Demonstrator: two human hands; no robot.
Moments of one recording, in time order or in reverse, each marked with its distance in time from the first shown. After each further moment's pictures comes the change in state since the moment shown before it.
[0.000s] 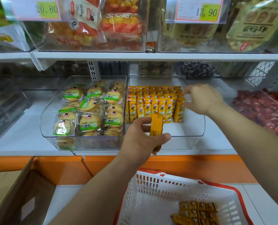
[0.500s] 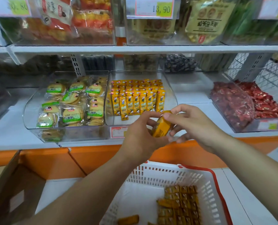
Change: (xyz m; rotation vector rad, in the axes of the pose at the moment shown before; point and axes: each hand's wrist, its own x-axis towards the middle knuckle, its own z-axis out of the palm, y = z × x) left_hand -0.035 0.007 0.058 0.194 -0.116 0.170; right_hand -0.163 -0.010 -0.037 1.362 -0.311 0.212
